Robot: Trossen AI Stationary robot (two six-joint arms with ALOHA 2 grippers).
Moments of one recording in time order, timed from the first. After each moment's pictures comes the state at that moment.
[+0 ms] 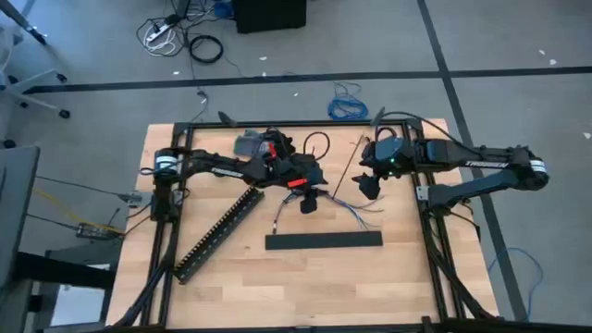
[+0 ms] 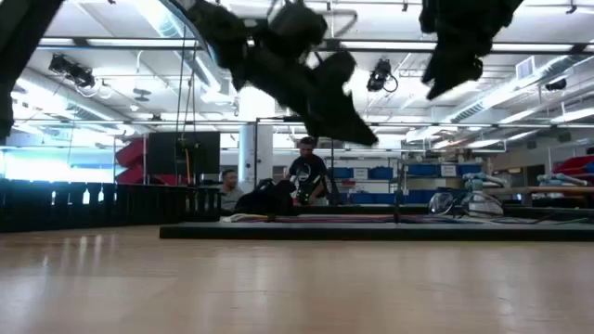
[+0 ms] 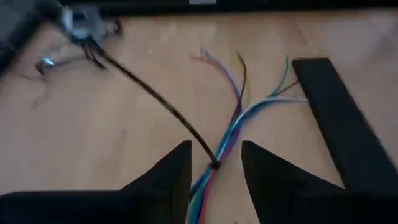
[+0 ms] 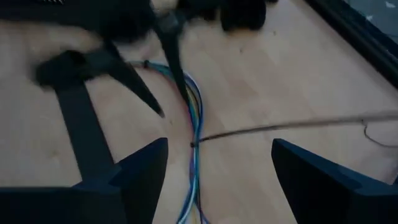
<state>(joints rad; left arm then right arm) 0.12 1.89 1.25 0.13 0.07 0.11 -0.12 1.01 0.93 -0.75 0.20 0.33</state>
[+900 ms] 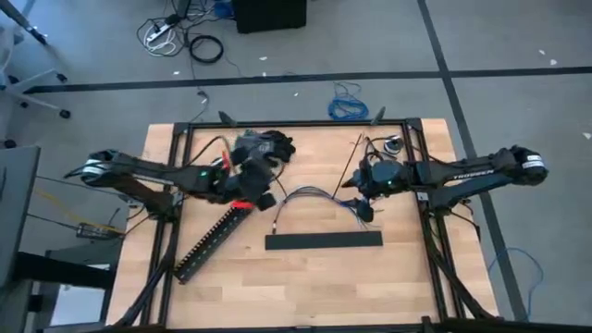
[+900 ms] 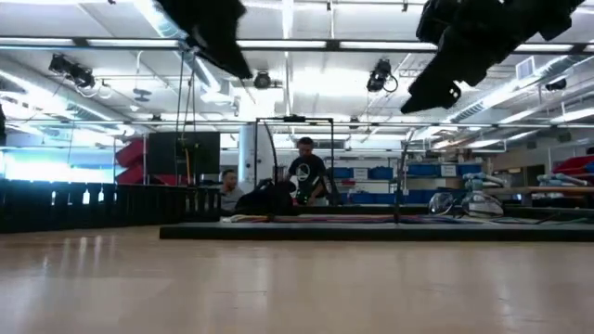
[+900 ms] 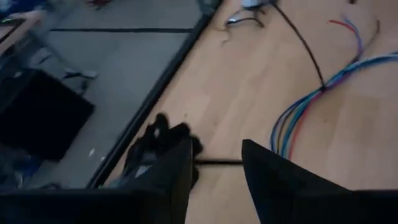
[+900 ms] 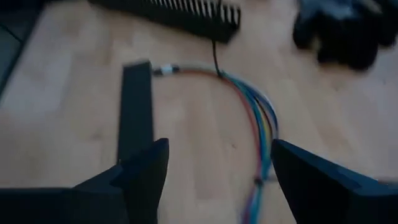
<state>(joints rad) -0.17 1.28 1.00 -0.50 -0.78 -0.27 0.02 1.01 0.60 -0.09 0.07 0.17</state>
